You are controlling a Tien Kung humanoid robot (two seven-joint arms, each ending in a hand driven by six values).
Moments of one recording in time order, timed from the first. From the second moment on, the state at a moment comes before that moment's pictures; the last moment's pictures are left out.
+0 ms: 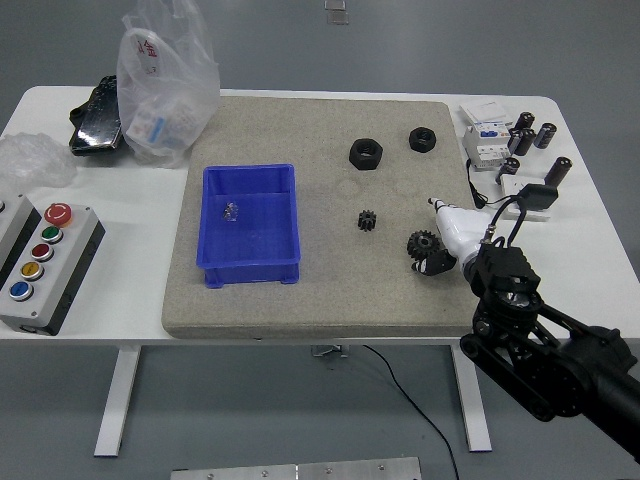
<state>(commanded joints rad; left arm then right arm) -0.02 0.10 -1.54 -0.18 1.37 0.14 0.17 0.43 -0.23 0.83 1.26 -2.16 0.02 -0.65</state>
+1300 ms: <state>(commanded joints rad) -0.03 0.10 -1.53 -0.18 1.37 0.14 0.17 0.77 -0.13 0.38 1.38 -1.96 -0.32 -0.57</state>
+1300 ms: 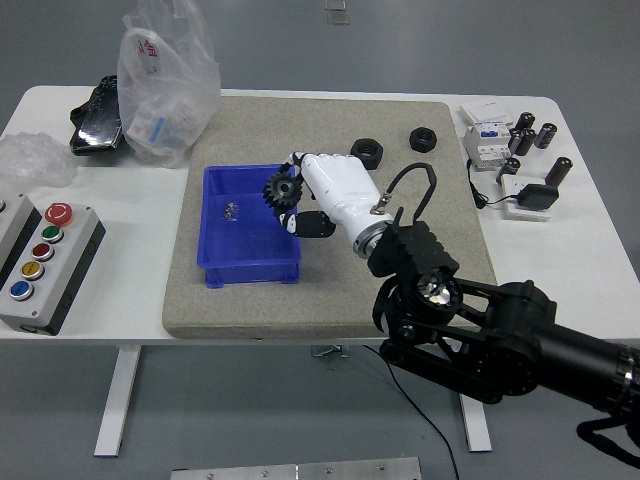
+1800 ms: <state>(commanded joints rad) -0.03 0.10 -1.53 -0.18 1.38 0.14 0.18 0.80 -0.09 0.26 1.29 -1.94 -0.30 -0.54</state>
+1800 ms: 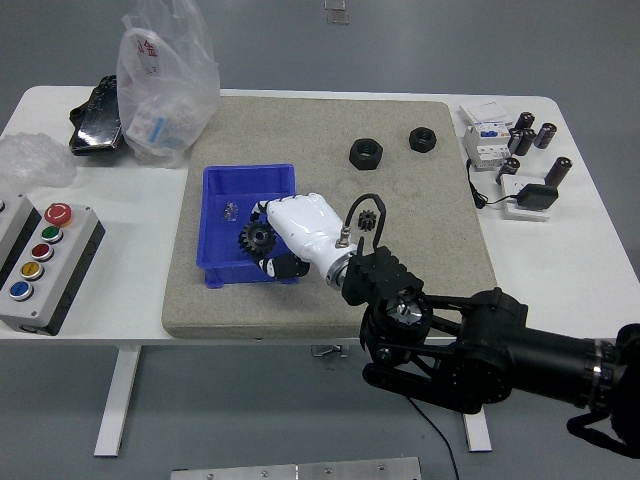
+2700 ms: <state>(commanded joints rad) -0.03 0.10 -1.54 -0.18 1.38 0.14 0.17 0.78 -0.11 0.38 1.29 -1.94 -0.26 -0.56</state>
